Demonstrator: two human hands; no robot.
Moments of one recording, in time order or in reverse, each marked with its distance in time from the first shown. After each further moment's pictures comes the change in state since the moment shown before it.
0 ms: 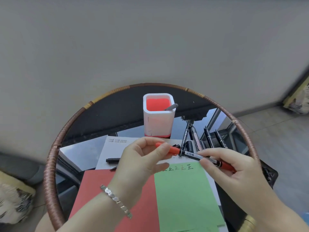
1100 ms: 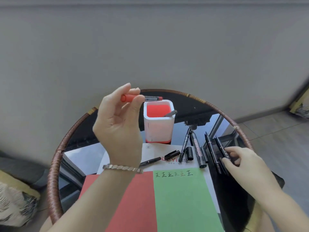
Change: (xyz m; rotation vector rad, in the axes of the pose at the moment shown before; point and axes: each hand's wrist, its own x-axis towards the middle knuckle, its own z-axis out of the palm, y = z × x) left_hand 0.039 0.035 0.012 0.095 0.490 1.070; right_hand 0.018 0.082 -0.022 -0.545 0.075 0.429
